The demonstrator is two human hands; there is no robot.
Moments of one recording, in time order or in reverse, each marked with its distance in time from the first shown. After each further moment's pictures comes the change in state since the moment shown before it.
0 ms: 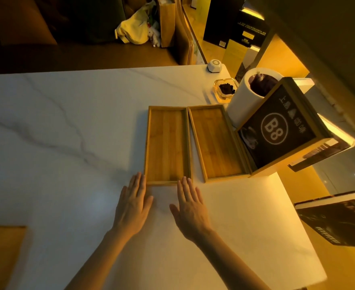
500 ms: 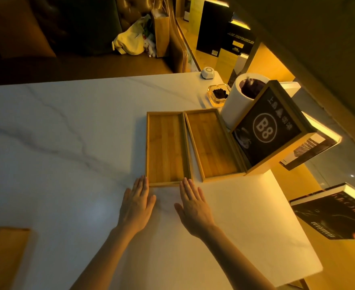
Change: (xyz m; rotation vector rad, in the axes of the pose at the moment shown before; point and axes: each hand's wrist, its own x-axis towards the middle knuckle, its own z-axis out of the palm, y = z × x) left_hand -0.001 0.011 -0.004 -0.013 -0.096 -0.041; right_hand -0.007 0.006 -0.006 -0.048 -0.037 0.008
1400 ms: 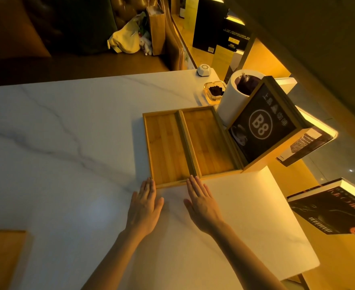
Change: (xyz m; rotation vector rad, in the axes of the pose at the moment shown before) left_hand -0.006 0.026 0.009 -0.010 -0.068 0.004; right_hand -0.005 0.029 -0.008 0.003 0.027 -0.009
